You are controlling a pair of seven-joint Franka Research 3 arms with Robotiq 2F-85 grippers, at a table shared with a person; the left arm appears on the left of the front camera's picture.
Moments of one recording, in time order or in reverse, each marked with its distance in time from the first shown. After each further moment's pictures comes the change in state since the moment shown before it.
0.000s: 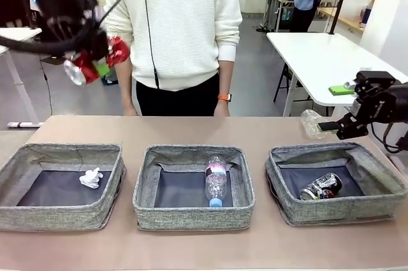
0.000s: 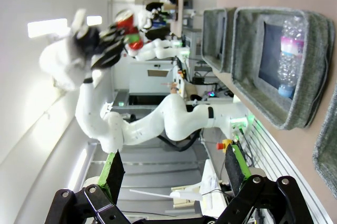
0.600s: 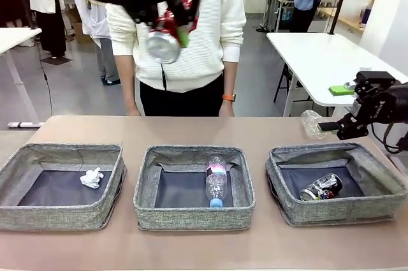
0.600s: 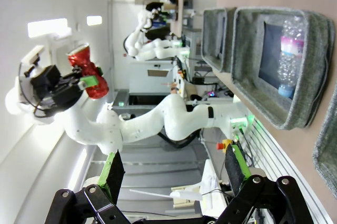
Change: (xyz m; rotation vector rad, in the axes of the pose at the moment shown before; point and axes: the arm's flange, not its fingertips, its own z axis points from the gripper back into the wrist) left arm 0.057 -0.163 0.058 -0.013 -0.057 0.417; right arm 0.000 0.000 0.000 0.000 0.000 0.000
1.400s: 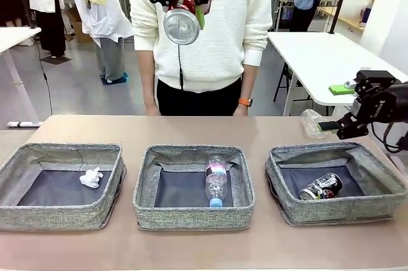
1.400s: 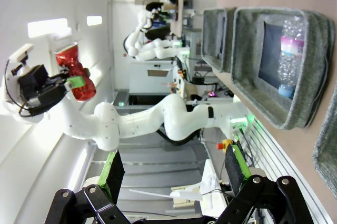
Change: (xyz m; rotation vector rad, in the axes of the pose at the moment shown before) left arm 0.021 -0.021 0.016 0.030 0.050 0.026; right arm 0.000 0.000 0.000 0.000 0.000 0.000
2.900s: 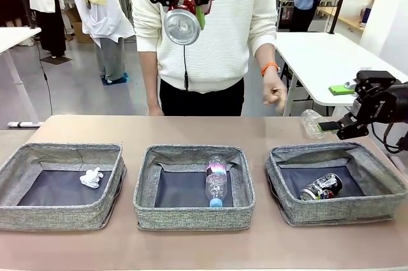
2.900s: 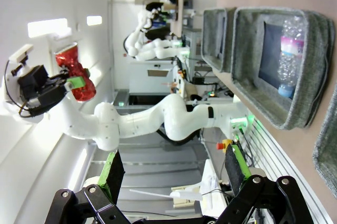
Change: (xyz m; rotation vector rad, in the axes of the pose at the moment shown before) left arm 0.000 0.000 0.000 0.001 -0.001 -0.001; right arm 0.000 0.000 0.000 0.000 0.000 0.000
